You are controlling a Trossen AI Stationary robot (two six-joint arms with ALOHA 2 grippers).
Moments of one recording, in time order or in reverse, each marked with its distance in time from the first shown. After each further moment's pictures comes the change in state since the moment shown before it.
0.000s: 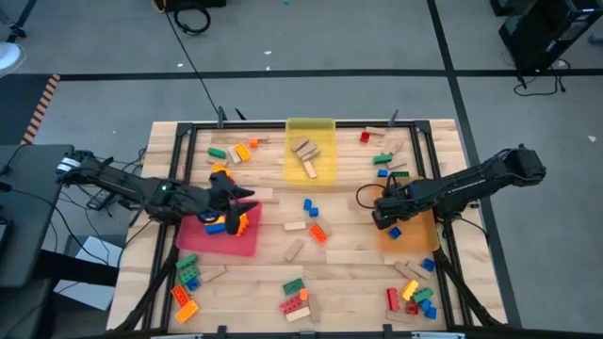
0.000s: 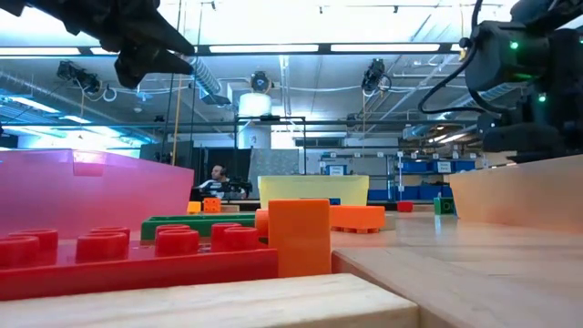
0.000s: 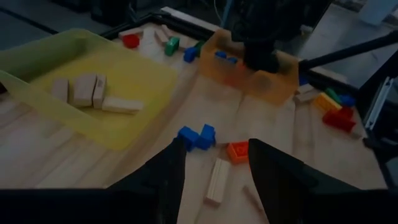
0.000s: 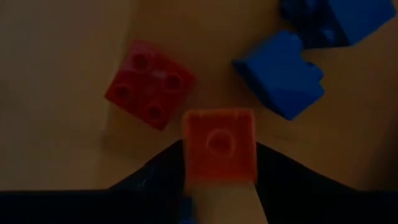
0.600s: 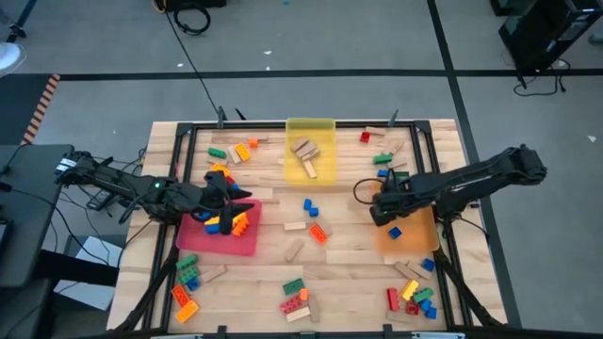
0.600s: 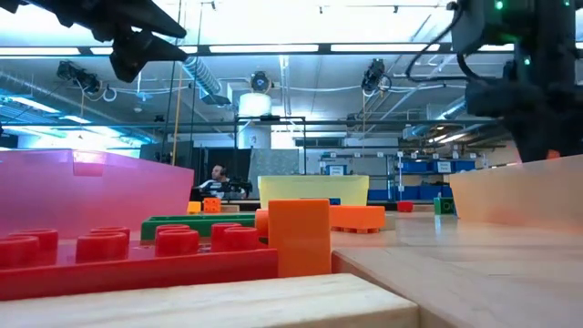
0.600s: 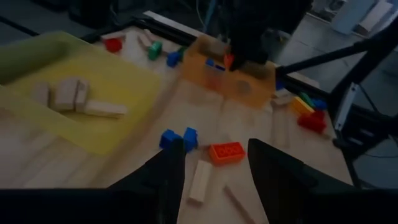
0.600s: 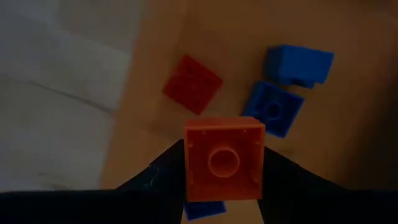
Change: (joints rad) left arm -0.002 -0.078 0.000 -0.019 0.056 0.000; right arm -0.001 -0.011 0.178 -0.172 0.001 0.000
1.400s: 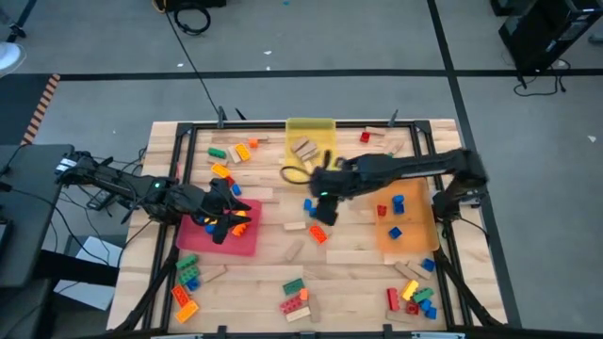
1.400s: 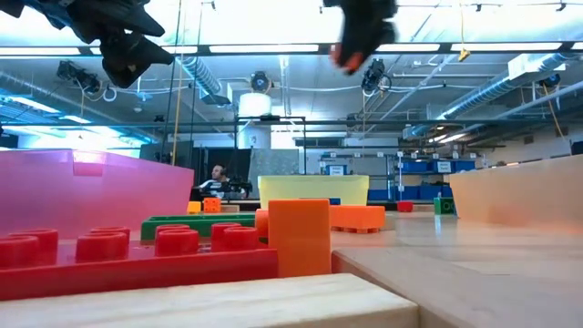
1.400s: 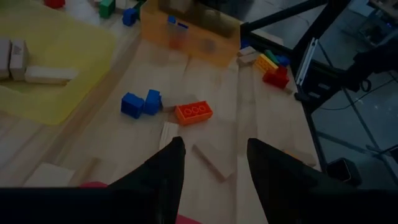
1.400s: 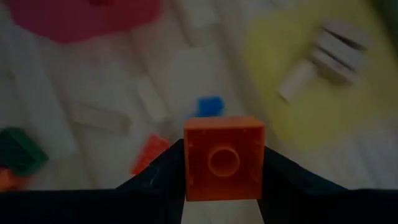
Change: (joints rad) left arm 0.000 -0.001 0.000 -0.069 0.221 0.002; right arm -0.046 0.535 0.977 -0.072 0.163 -0.912
